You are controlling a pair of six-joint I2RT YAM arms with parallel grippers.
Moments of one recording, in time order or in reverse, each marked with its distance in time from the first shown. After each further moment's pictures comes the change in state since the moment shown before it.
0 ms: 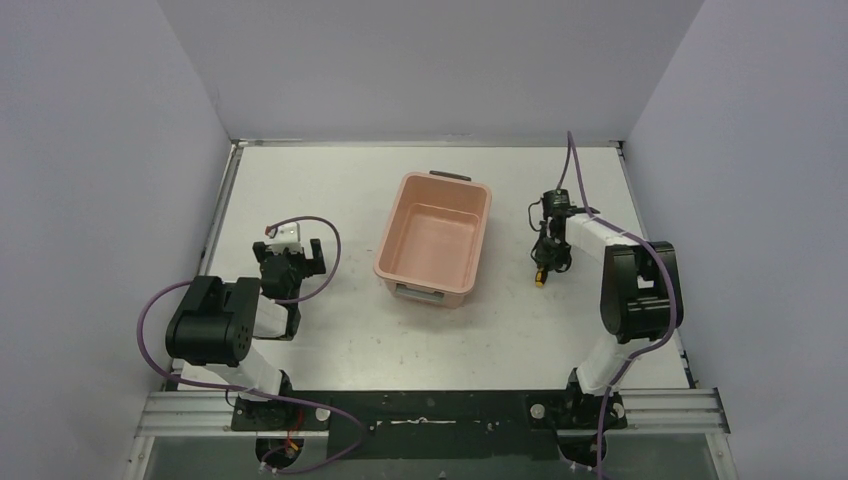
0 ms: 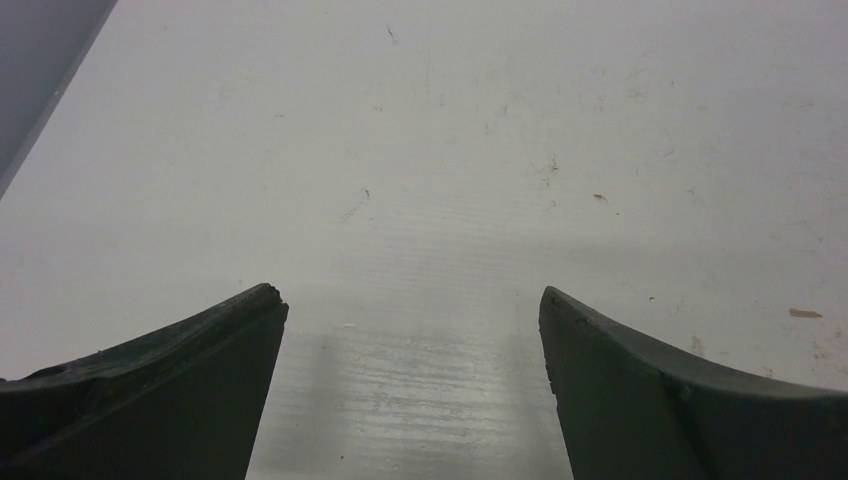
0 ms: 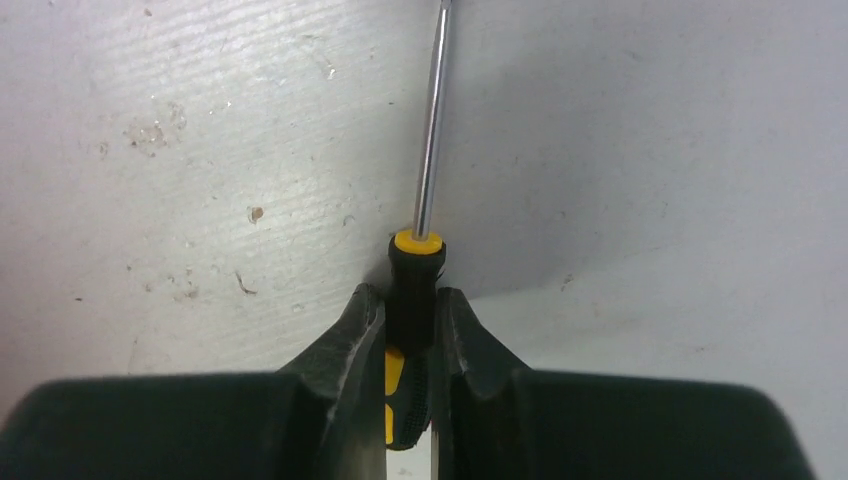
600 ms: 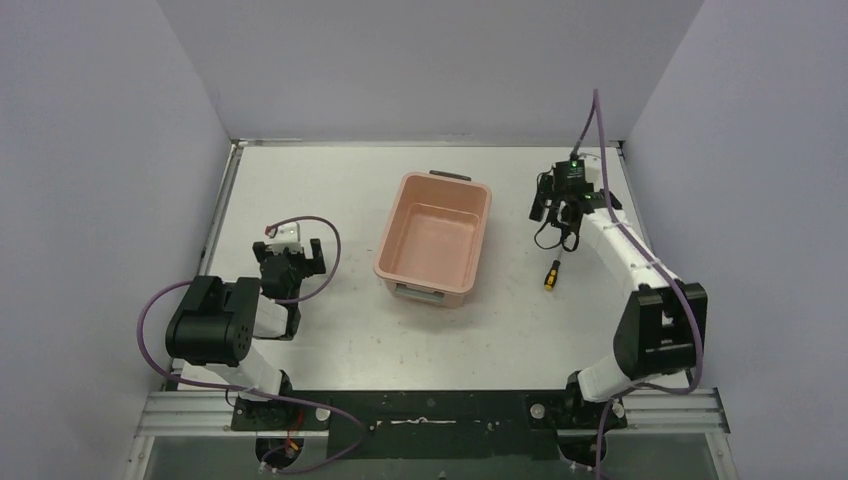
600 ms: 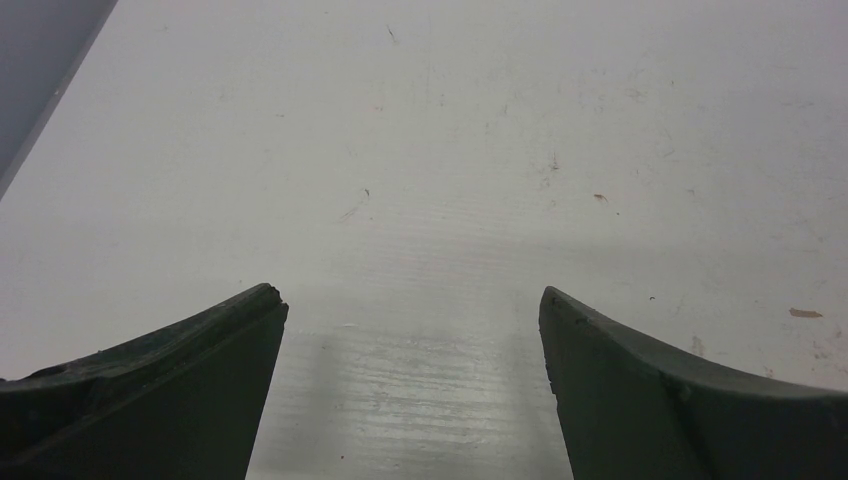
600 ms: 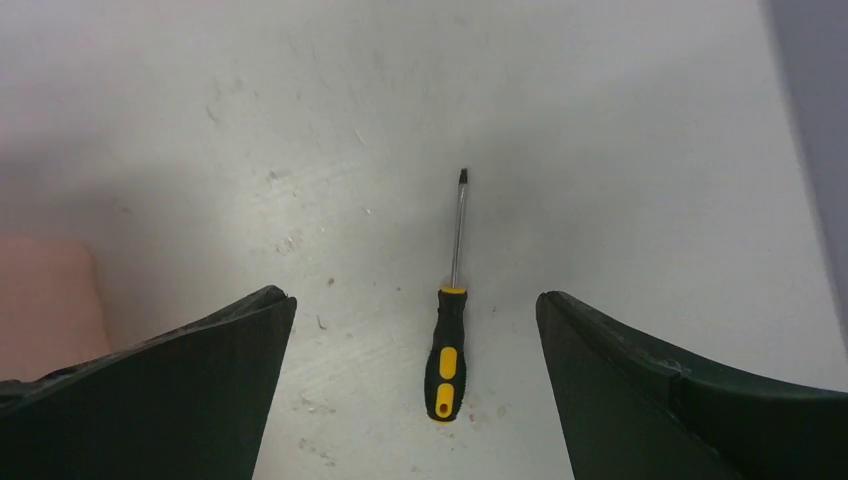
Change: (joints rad) left arm 0.000 0.000 0.000 0.000 0.000 0.000; right arm 0.045 -0.282 0.137 0.006 0.225 -0.002
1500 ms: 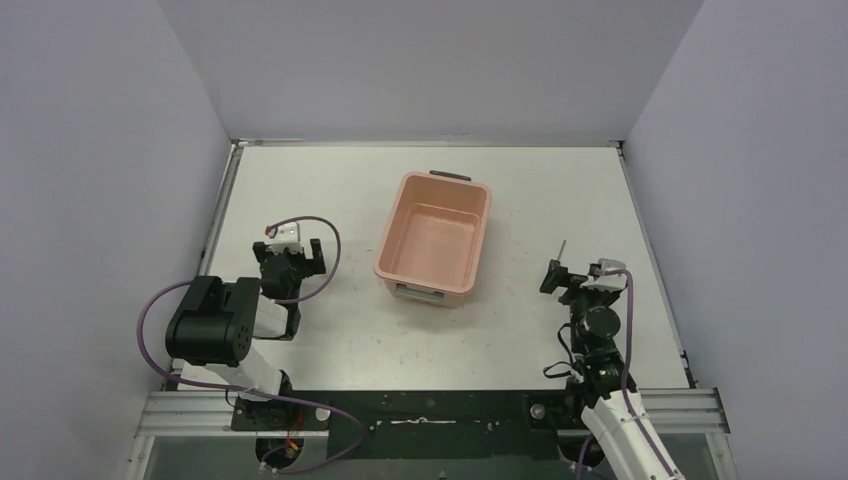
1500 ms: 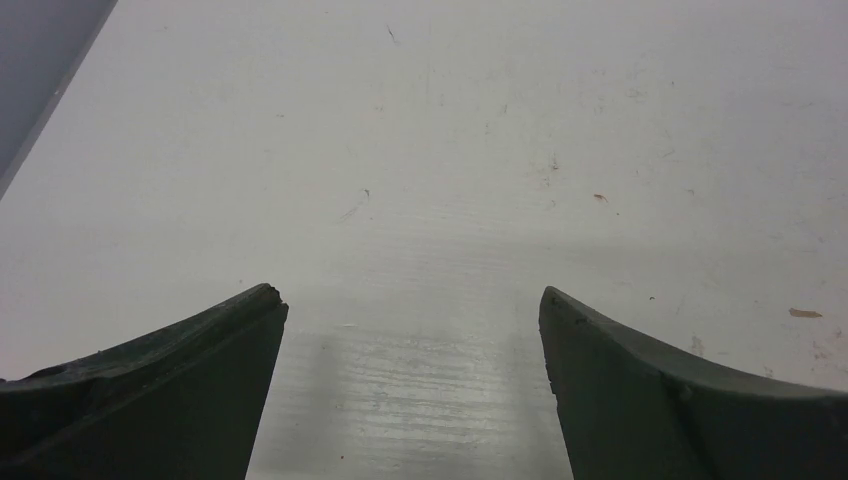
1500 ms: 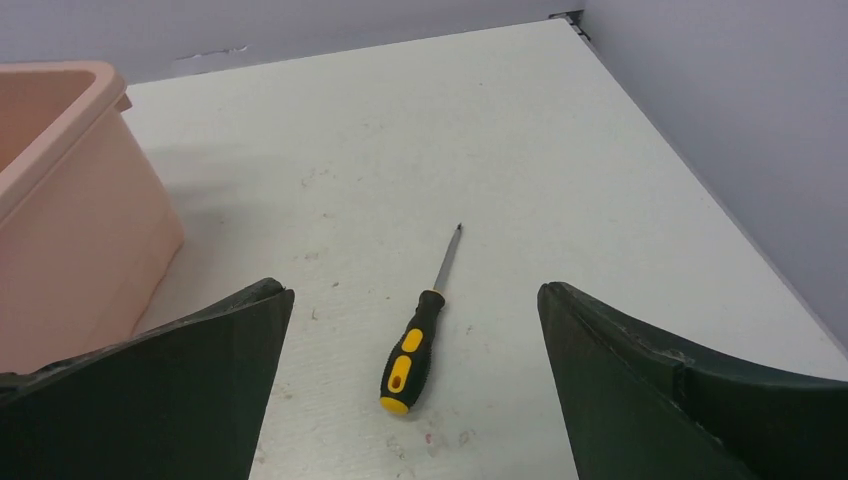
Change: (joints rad) left arm 0.000 0.000 0.000 0.000 0.000 0.000; right arm 0.068 -1.166 -1.152 0.795 -0.071 -0.278
